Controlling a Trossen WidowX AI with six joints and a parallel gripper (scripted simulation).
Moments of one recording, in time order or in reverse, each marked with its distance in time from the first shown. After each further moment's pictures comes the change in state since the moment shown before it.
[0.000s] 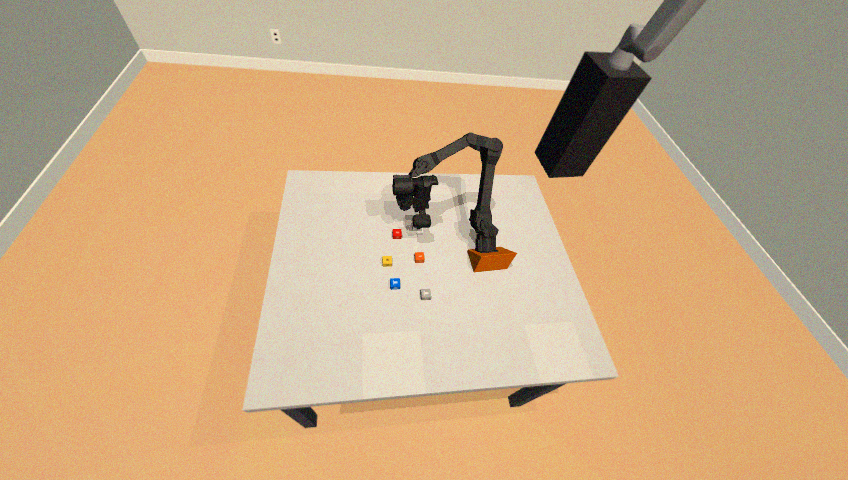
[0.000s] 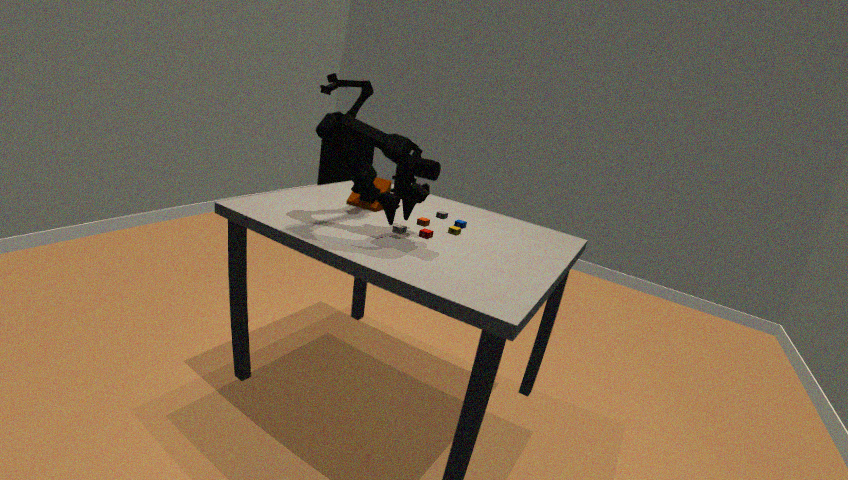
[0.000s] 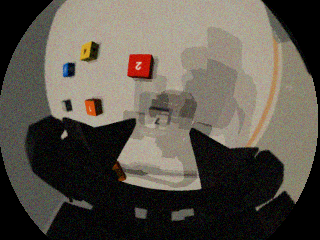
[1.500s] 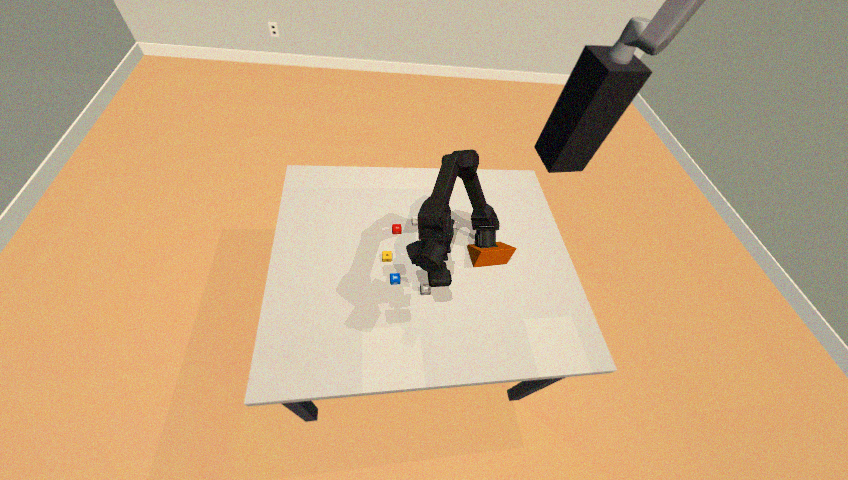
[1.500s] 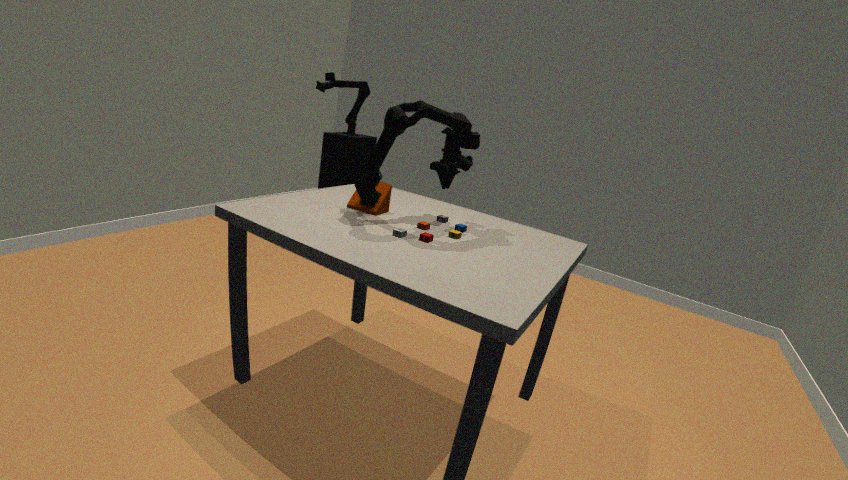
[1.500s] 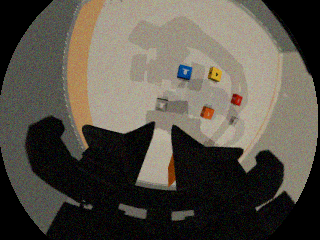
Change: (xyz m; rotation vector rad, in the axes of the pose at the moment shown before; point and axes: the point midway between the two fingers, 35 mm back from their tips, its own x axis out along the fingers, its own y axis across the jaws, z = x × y) arm -0.095 0.294 -0.009 -0.020 0.000 0.015
